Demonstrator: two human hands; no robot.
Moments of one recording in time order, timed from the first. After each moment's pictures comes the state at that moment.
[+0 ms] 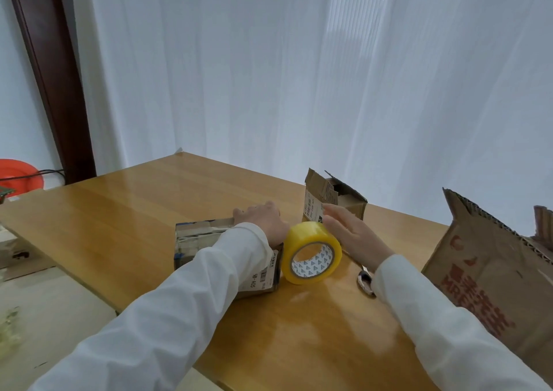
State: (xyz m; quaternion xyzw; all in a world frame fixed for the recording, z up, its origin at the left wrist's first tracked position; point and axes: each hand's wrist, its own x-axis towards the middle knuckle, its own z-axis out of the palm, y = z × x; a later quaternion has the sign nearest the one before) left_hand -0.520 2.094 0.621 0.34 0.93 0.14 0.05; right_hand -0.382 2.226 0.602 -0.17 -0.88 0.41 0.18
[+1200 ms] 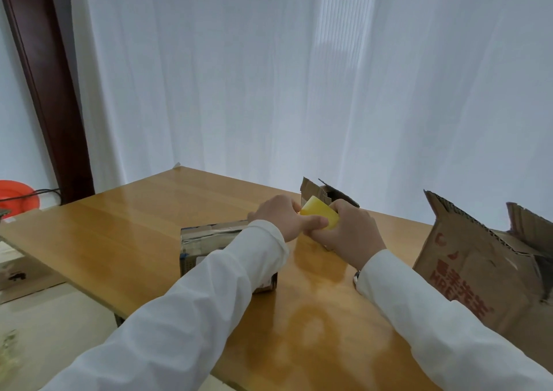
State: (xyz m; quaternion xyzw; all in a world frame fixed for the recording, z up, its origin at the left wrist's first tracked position) left_hand -0.473 2.077 0.663 0.37 0.86 0.34 0.07; right_hand -0.370 2.177 0.642 -0.26 -0.90 0.19 0.29
